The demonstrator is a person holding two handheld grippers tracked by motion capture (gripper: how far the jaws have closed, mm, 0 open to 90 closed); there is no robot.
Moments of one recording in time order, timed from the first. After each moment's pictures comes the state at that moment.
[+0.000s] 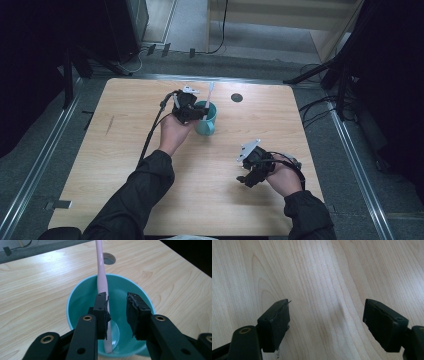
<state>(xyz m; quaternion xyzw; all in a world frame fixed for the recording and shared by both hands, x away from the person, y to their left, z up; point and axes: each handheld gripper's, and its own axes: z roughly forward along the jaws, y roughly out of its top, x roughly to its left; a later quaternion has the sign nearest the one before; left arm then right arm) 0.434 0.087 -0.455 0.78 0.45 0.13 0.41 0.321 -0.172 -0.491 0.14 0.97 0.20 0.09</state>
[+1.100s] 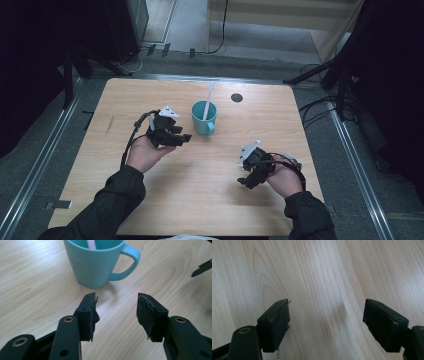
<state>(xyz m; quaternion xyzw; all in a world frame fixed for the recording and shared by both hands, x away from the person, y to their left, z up) 0.350 0.141 -0.454 0.82 0.41 0.09 0.38 0.319 -0.172 -0.493 0.14 0.97 0.19 0.08</state>
